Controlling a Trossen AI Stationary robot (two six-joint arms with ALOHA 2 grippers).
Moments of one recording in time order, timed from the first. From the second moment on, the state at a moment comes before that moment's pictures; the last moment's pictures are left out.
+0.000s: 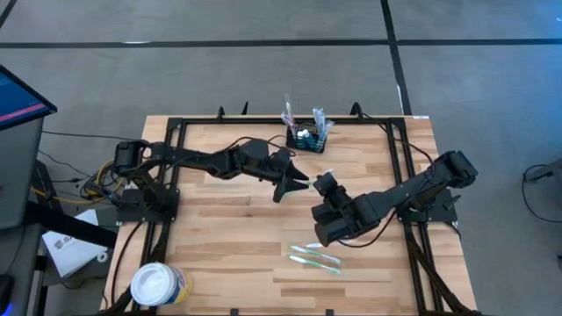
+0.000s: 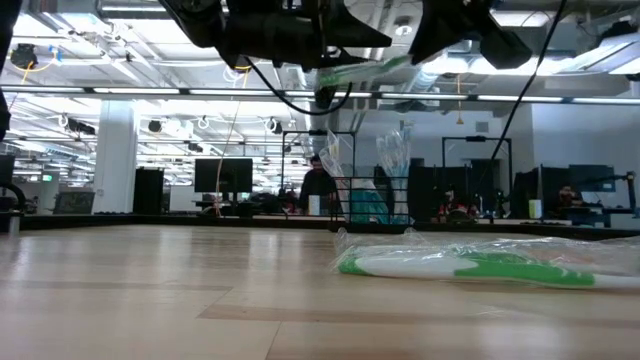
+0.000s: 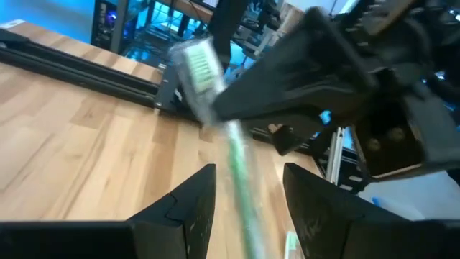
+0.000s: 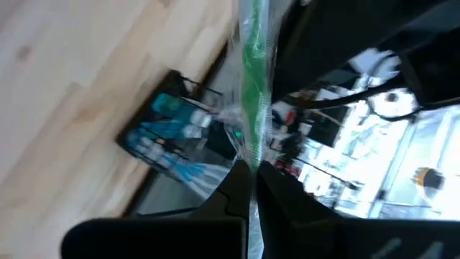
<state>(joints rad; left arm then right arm) 0.13 1.69 1.05 0.43 0.32 -0.35 0.43 1.64 1.33 -1.03 1.16 -0.55</state>
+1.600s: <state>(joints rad) 0.17 1.69 1.05 0.38 0.60 -0.50 0.44 1.75 1.33 -0.68 1.31 -1.03</state>
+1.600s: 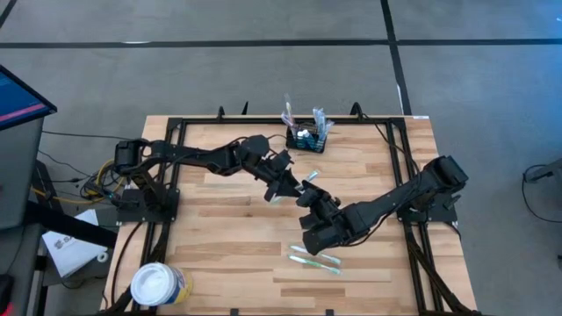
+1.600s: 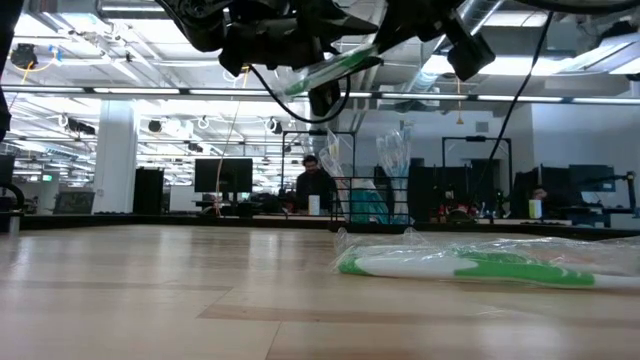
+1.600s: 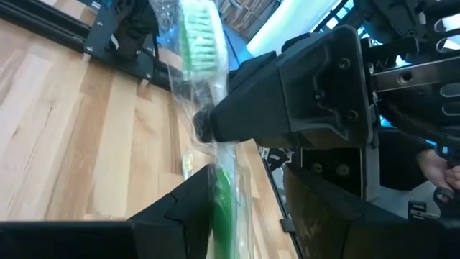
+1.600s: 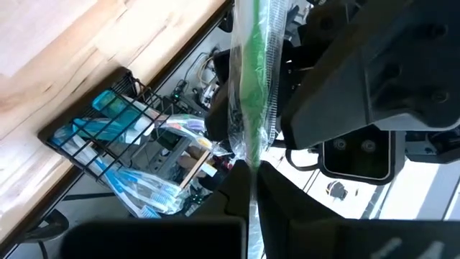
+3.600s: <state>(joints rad) 0.27 1.69 1.05 0.47 0.38 -0.31 0.43 1.55 1.23 -0.93 0.83 0.07</state>
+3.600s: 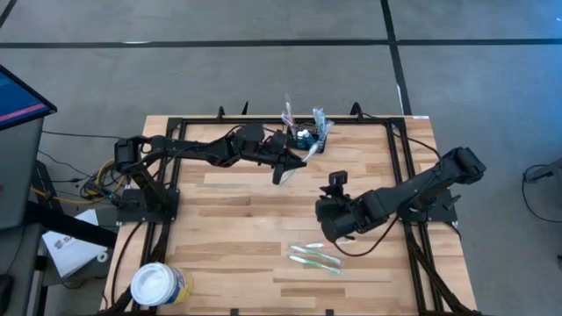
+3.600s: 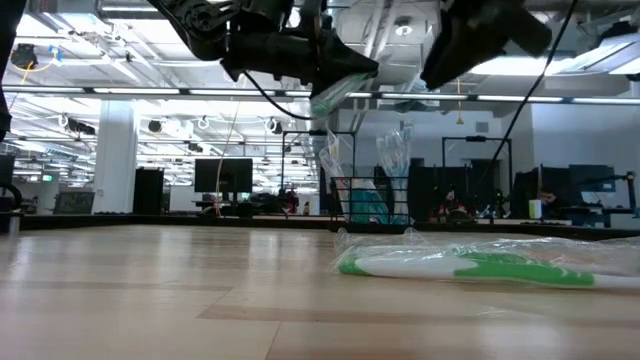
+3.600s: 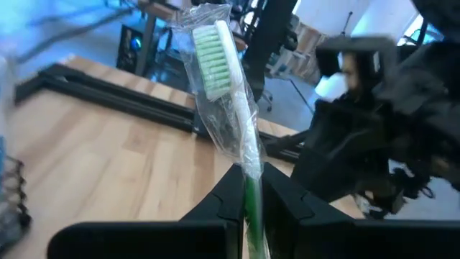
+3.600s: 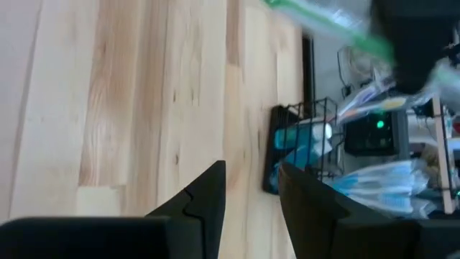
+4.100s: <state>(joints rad) 0.28 1.69 1.05 0.55 0.18 -0.19 0.41 1.55 1.13 -0.90 0.84 0.20</state>
